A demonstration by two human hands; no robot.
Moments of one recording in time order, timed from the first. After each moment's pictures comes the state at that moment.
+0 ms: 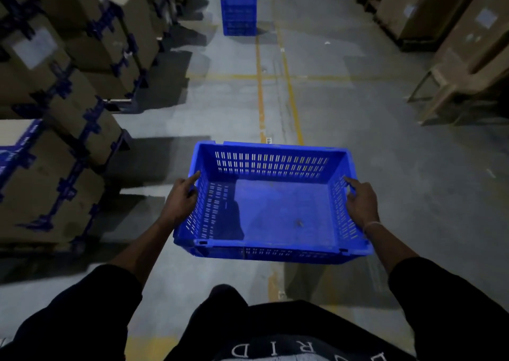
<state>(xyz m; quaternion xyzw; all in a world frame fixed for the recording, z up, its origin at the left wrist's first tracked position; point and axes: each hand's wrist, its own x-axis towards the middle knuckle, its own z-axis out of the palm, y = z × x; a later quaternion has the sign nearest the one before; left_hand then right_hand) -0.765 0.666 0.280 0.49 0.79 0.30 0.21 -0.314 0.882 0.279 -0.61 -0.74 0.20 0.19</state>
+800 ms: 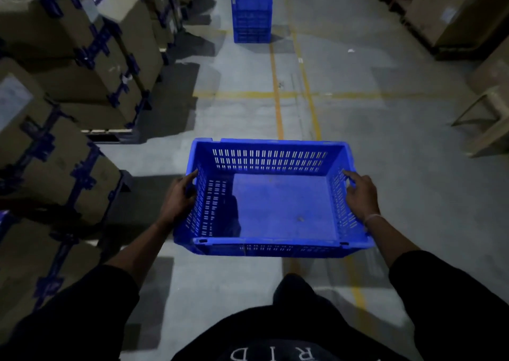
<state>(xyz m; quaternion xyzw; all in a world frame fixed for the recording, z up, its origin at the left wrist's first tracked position) -1.103 1.021 0.275 0.49 0.78 0.30 0.25 -0.661 1.256 0.273 -0.60 -0.75 0.20 0.20</state>
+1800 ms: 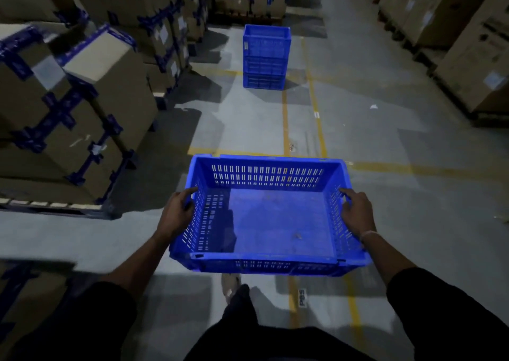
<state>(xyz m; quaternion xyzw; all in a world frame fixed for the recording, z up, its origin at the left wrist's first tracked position) -1.420 1.614 0.242 0.44 0.81 0.33 0.19 -0.992 1.864 0.273 -0.58 -0.77 0.20 0.18</state>
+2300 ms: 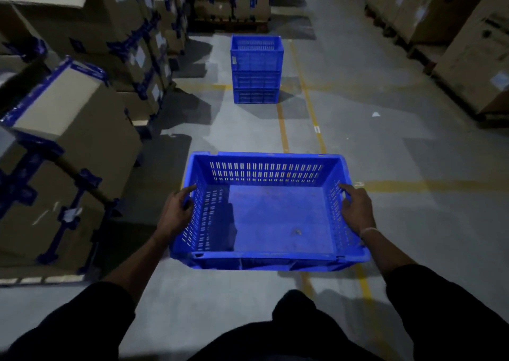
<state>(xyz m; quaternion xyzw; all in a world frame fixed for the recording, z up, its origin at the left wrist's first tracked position) -1.633 1.895 0.273 0.48 0.80 0.32 0.17 -1.195 2.112 0.283 -0.60 -0.75 0.21 0.20</state>
